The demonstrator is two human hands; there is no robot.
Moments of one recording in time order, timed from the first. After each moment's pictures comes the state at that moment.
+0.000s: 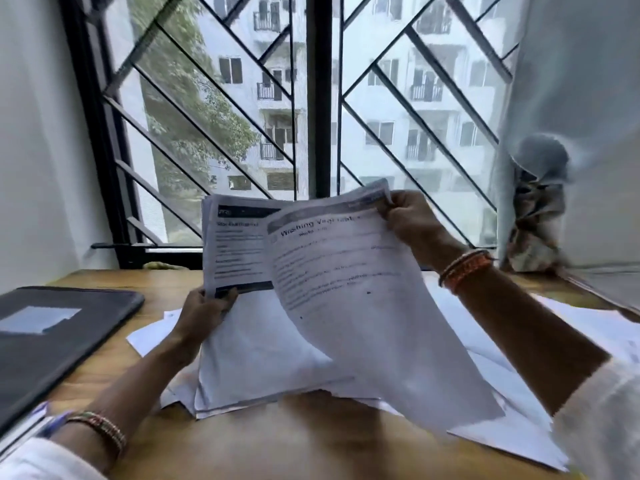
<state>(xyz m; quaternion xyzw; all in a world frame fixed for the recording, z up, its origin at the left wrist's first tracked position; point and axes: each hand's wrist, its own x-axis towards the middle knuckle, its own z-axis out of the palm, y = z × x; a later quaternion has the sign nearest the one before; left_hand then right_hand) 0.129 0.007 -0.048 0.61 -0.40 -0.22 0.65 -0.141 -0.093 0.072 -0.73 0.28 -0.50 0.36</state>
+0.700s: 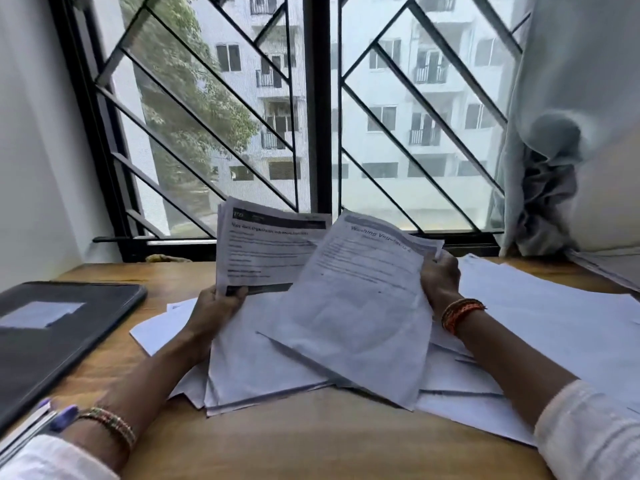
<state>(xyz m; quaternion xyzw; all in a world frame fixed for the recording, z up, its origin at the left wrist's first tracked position) 0.125 0.002 -0.061 0.59 -0.38 -0.30 0.65 -0.165 -0.170 -0.046 -0.53 0.56 -0.57 0.28</state>
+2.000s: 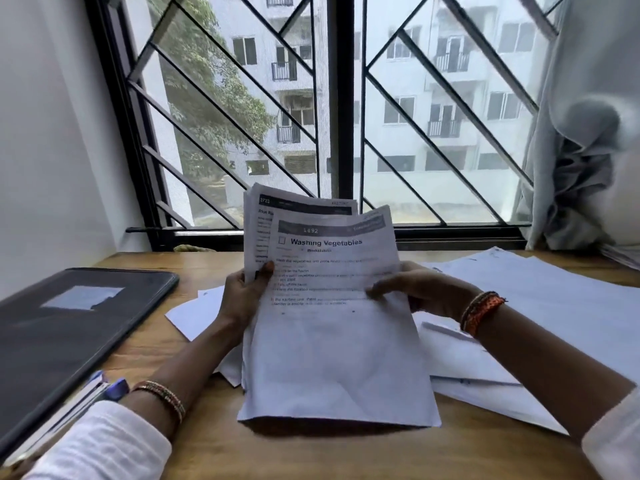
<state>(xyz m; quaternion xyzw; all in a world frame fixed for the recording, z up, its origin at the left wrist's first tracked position) 0.123 0.002 -0.063 0.53 -0.40 -0.26 0.70 -0.129 -0.103 -0.028 -0.72 0.36 -0.22 0.56</state>
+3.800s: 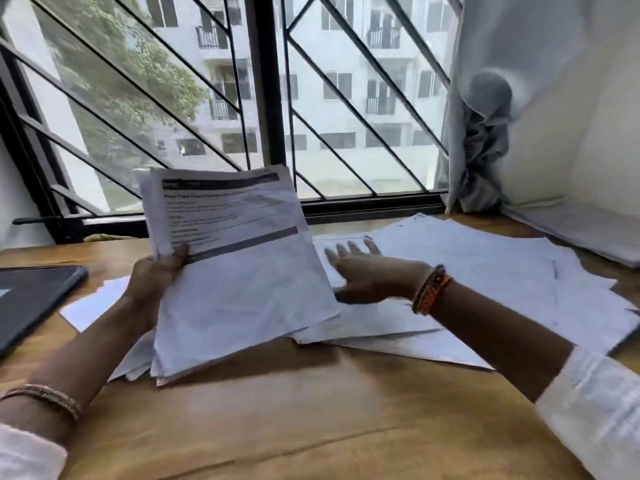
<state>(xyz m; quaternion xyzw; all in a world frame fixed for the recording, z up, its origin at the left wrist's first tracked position) 0.134 0.001 -0.057 0.57 -0.35 -0.31 0.68 -0.163 -0.069 -0.034 -0.91 0.42 0.02 0.04</state>
